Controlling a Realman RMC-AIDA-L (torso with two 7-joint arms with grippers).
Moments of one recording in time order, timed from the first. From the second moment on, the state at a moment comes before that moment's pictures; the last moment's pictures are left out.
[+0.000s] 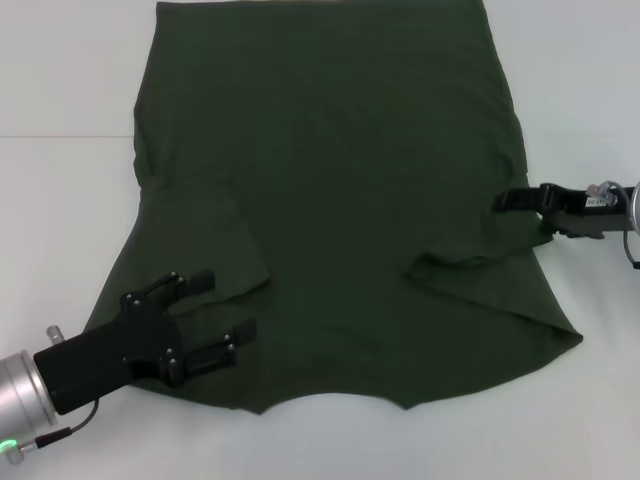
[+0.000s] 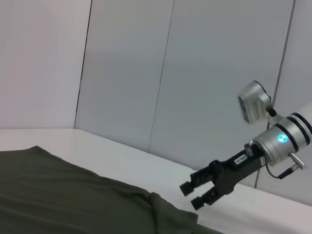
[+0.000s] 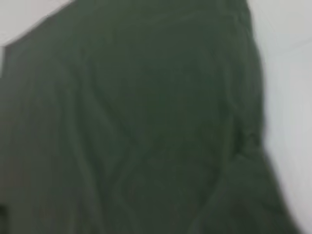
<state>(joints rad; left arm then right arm) -0.36 -2.16 0.53 0.54 1.88 1.57 -1.03 0.78 1.99 -0.74 -0.48 -2.33 -0.88 2.54</state>
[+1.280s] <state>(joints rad) -0.36 -2.02 0.43 0.62 2.05 1.69 -1.91 0.37 2.05 -0.63 -0.58 -1.98 -1.68 1.22</state>
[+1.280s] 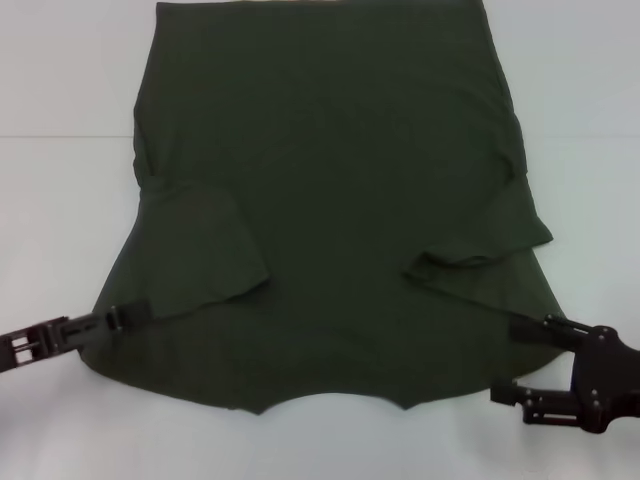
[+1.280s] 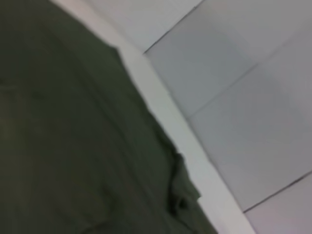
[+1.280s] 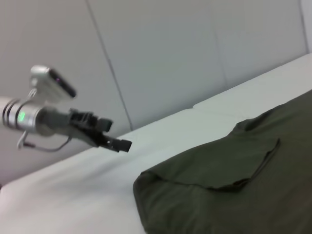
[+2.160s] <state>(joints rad) -0.47 -1.98 0.51 0.71 2.36 1.42 -2.25 0.35 2.07 -0.63 -0.57 -2.01 -1.66 1.09</state>
